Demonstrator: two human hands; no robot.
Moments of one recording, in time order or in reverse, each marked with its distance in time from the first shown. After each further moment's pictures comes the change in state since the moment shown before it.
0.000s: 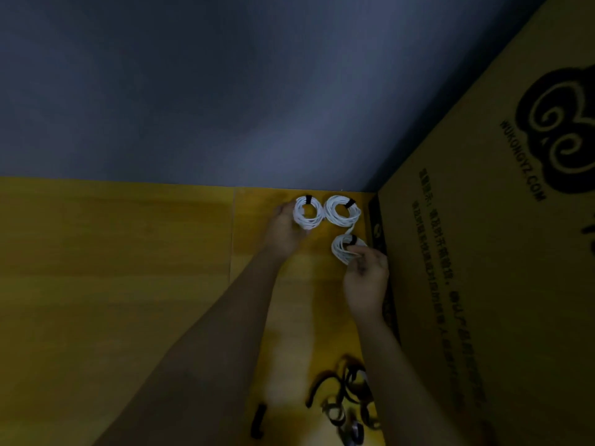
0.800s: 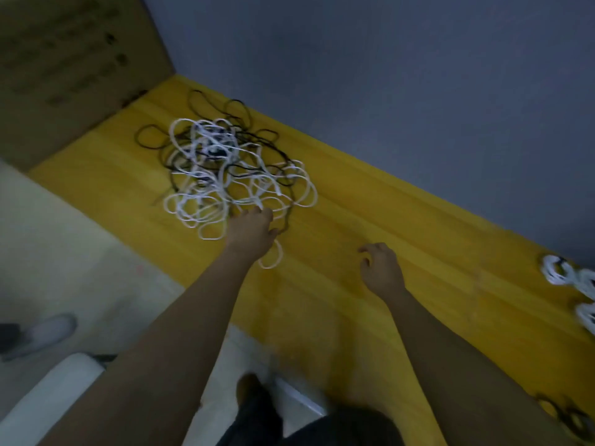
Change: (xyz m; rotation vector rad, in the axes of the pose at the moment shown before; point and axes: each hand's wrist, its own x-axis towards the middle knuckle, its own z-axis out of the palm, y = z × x) left_hand -0.425 -0.179 -0.435 0.811 0.330 -0.506; right_hand -0.321 -0.181 0.235 -0.612 -0.756 -0.674
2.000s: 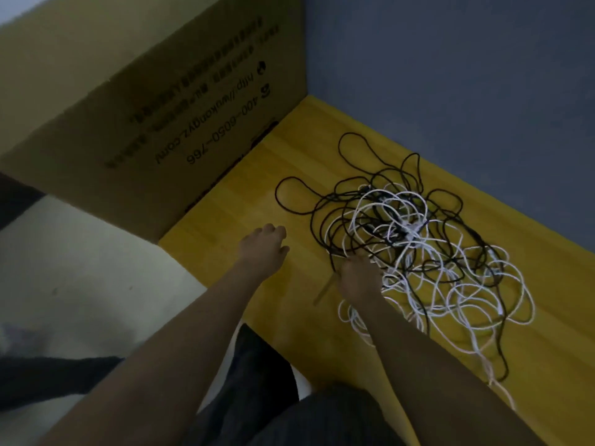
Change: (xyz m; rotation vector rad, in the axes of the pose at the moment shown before) left_hand 0.203 -0.440 -0.039 -0.095 -0.164 -0.059; right_hand 0.239 -0.447 0.222 -0.427 -0.285 -0.194
